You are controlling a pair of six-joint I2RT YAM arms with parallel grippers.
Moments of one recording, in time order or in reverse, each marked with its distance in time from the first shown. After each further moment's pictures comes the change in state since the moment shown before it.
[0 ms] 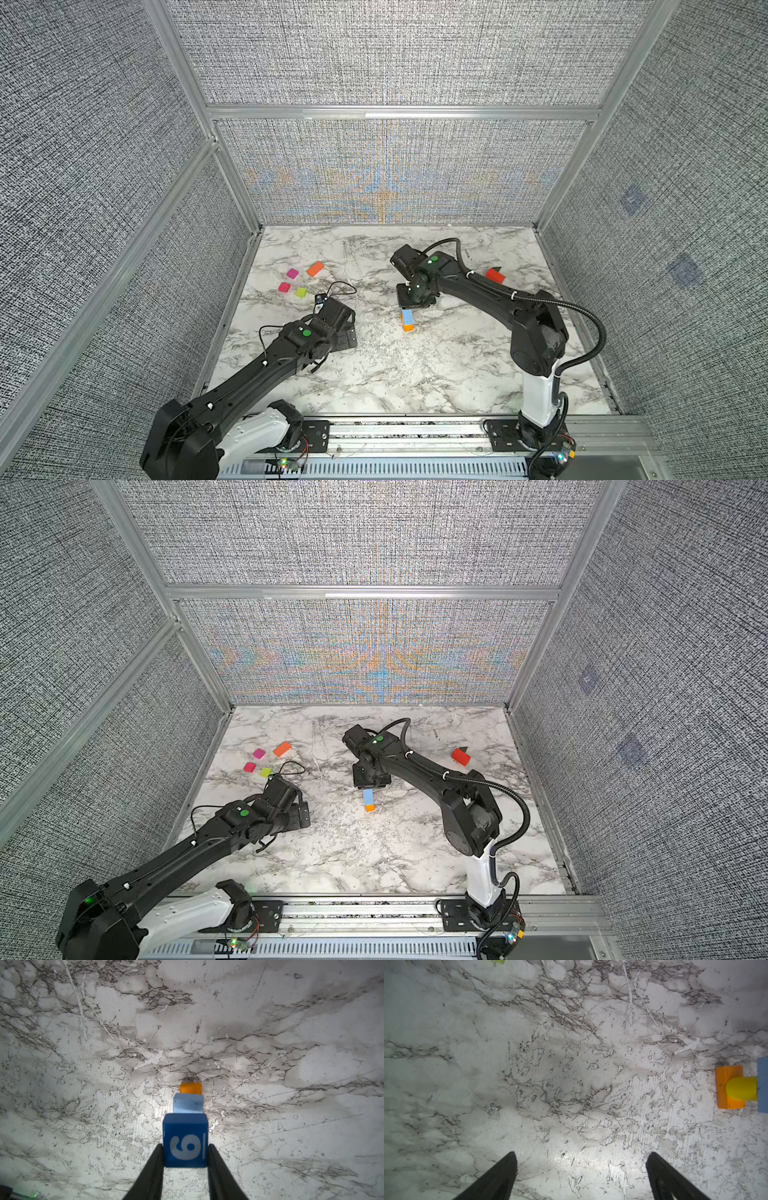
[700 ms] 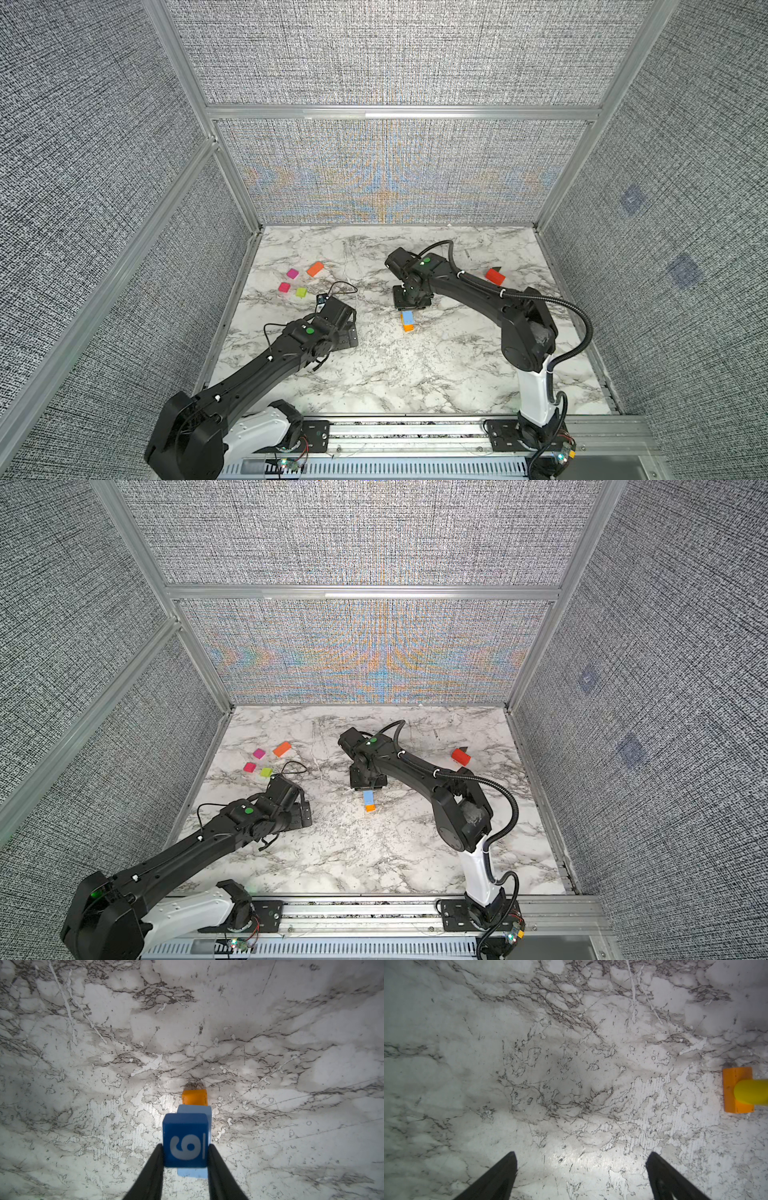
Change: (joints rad) left arm 0.014 0.039 -0.008 0.029 0.011 0.004; right arm 0.012 0.055 0.027 -0.002 0.016 0.029
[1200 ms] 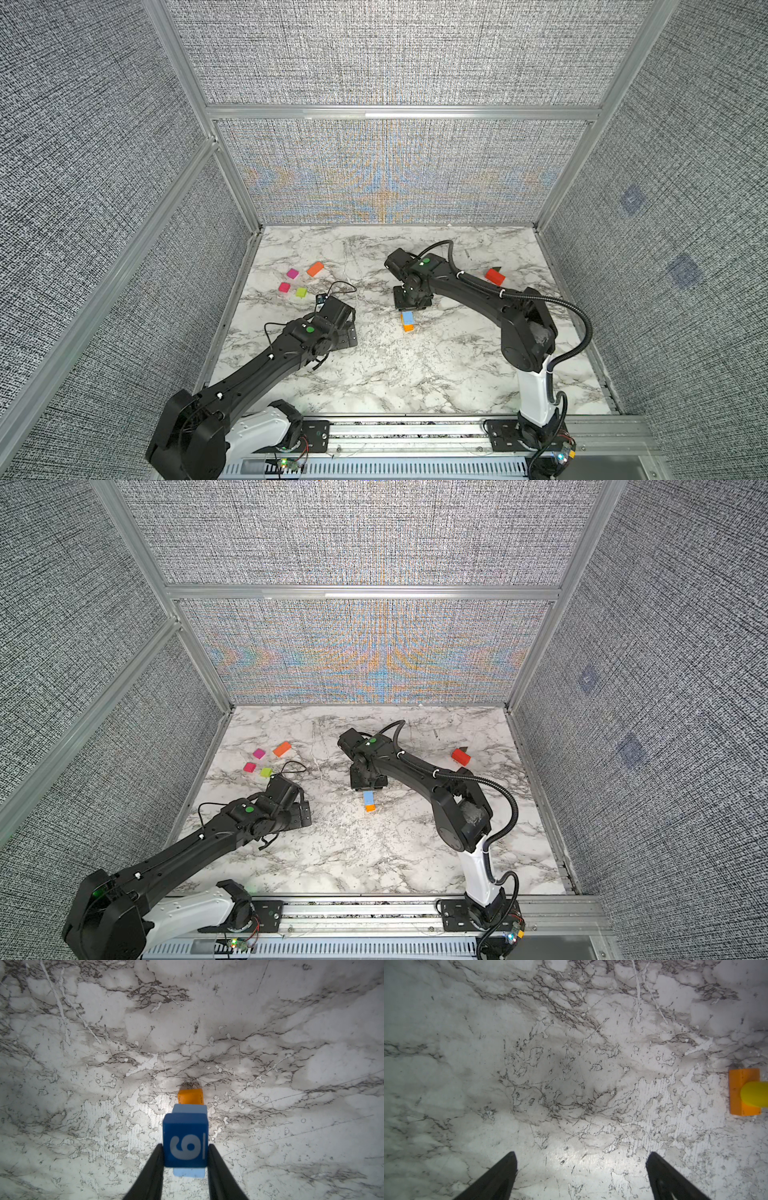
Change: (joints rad) left arm 0.013 0.011 -0.002 0.004 0.008 0.007; right arm 0.006 0.000 0.000 -0.010 0.018 0.002
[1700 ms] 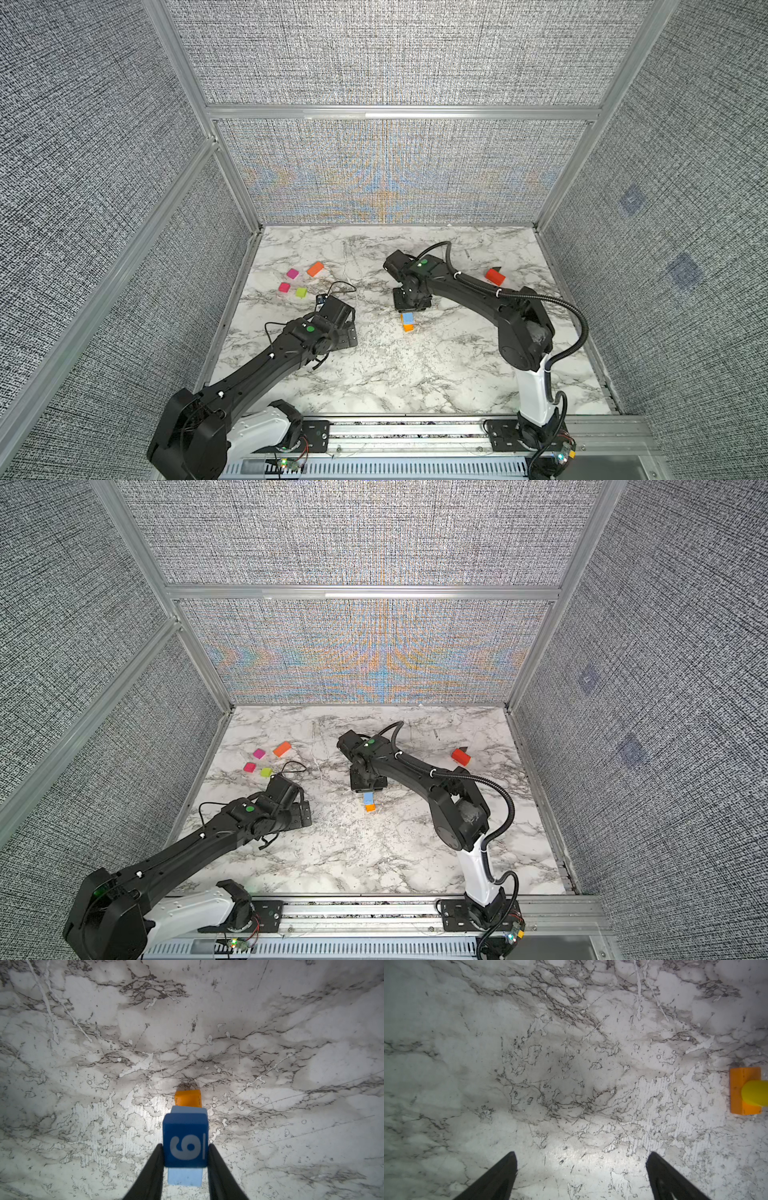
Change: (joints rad) left arm 0.007 0.003 -0.001 0.003 0.015 0.003; right arm 0.004 0.019 0.000 -0.003 0.011 0.000
